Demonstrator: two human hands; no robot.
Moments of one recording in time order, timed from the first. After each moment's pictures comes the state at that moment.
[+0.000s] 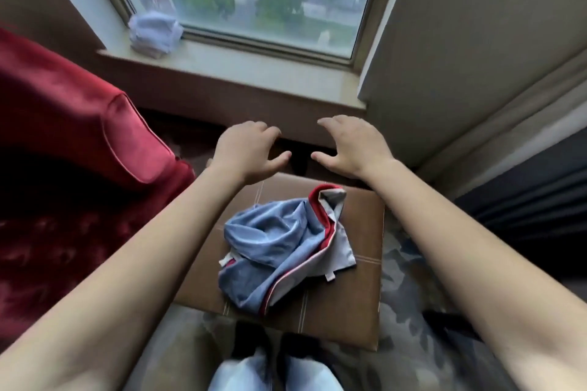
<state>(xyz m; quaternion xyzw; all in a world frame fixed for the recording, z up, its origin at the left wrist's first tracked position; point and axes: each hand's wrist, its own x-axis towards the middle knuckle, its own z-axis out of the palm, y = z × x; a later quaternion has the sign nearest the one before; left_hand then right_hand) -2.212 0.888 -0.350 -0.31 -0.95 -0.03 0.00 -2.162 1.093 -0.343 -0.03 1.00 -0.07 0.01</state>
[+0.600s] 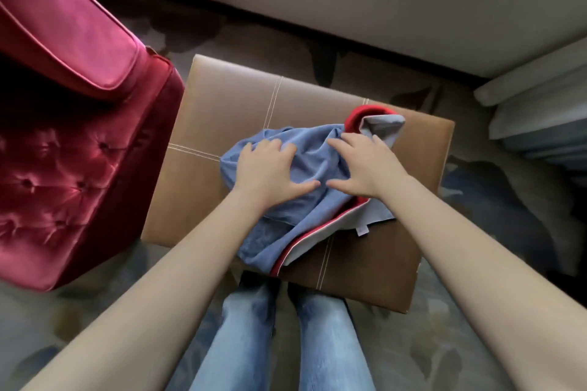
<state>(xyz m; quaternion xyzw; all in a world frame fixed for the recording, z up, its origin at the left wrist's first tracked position) -2.175 0.867 -0.625 -0.24 -0.95 -0.05 -0.18 -2.150 1.071 -0.630 -0.11 0.96 -0.08 0.24</state>
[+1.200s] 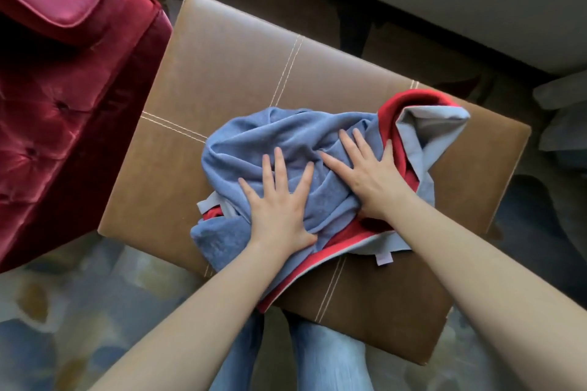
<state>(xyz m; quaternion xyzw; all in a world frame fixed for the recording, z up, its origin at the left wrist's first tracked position) -2.109 0.875 -0.772 -0.12 -0.96 0.01 -0.25 -2.151 1.061 -0.777 -0.22 0.93 0.05 0.29</state>
